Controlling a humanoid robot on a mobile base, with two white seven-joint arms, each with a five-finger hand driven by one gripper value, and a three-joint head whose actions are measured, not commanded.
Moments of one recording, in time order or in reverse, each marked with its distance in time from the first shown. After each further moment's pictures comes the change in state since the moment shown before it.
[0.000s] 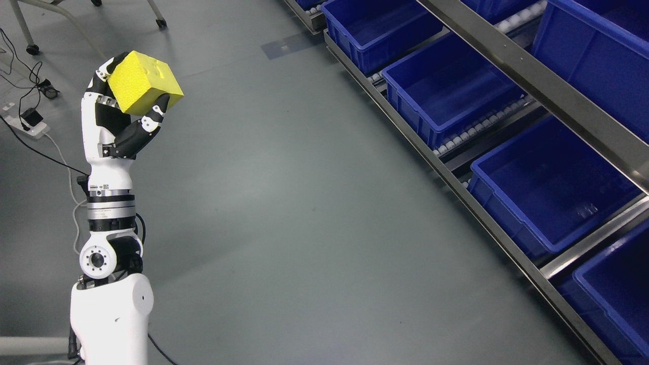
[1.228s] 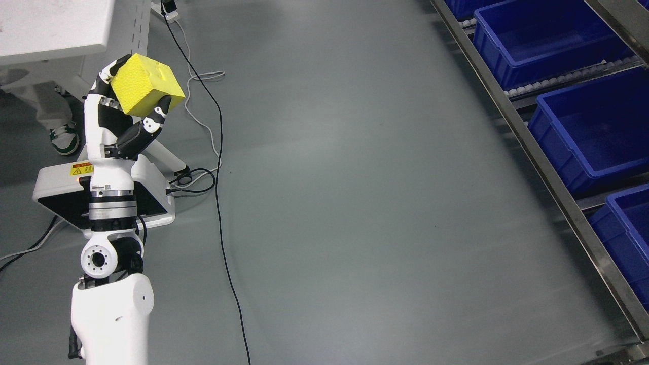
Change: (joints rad) left arm -0.002 0.000 0.000 0.016 0.000 0.000 -0.001; right arm 0.000 0.000 0.000 0.000 0.000 -0.004 0.000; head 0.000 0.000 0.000
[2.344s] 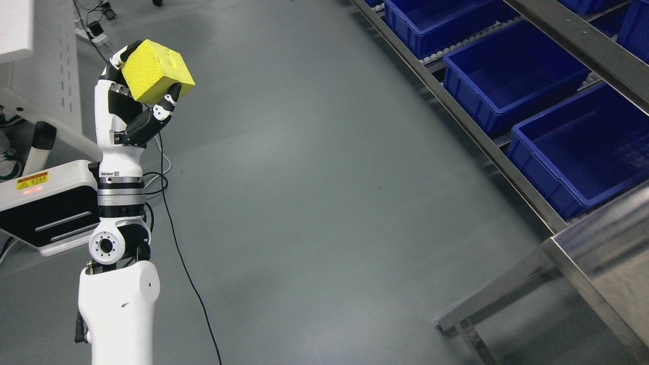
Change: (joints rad) left arm -0.038 0.001 -0.021 0.027 0.000 -0.003 0.003; right arm 0.000 0.000 0.000 0.000 0.000 0.000 0.000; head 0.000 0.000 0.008
